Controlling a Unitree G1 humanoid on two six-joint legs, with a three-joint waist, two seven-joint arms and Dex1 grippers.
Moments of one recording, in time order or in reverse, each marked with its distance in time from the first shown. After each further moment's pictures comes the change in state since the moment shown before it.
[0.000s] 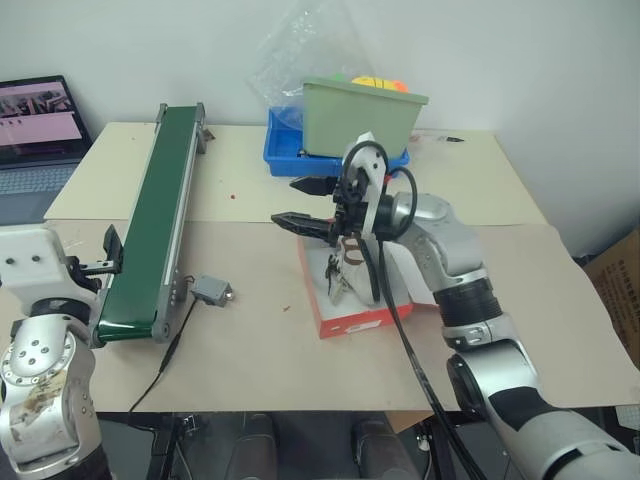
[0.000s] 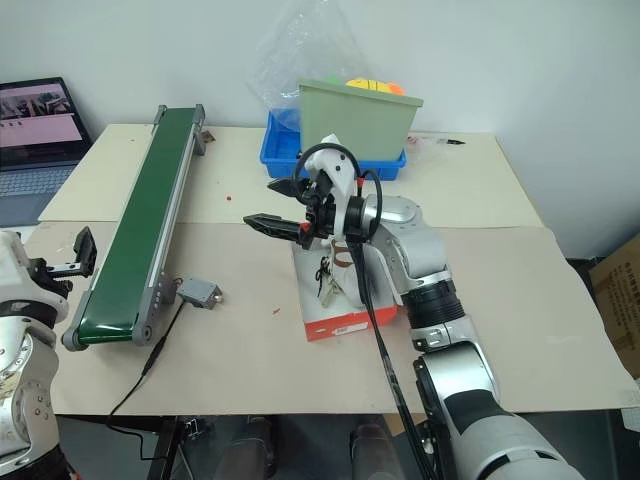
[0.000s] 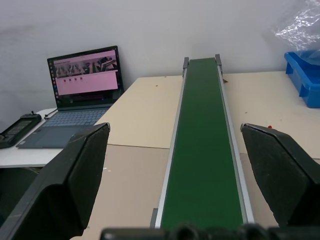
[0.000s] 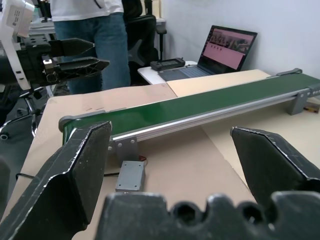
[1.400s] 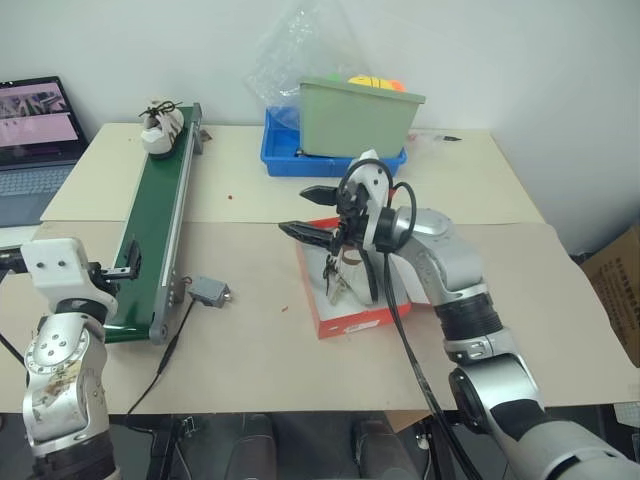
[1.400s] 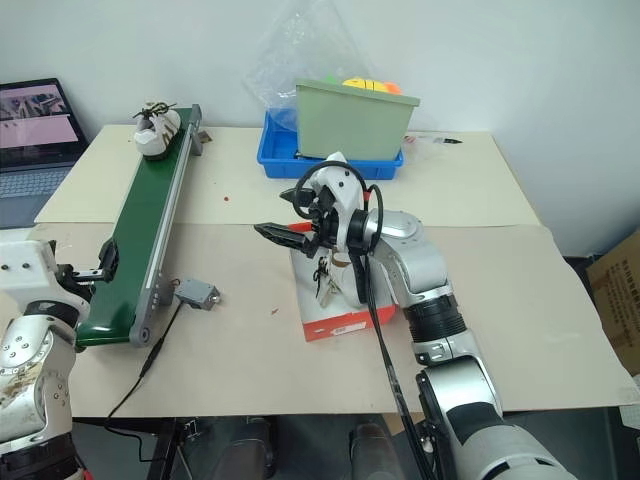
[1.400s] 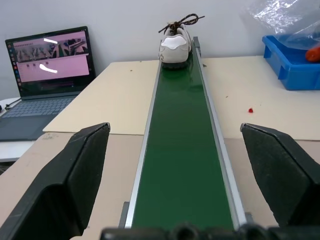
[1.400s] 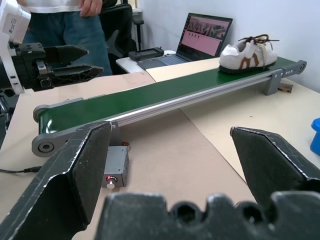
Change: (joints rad) left arm -0.010 0.032 -0.058 0.329 -0.024 -0.264 -0.110; right arm 0.095 0.001 0.007 -0.074 -0.033 0.023 -0.095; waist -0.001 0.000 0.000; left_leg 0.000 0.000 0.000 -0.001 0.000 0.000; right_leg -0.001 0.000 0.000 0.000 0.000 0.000
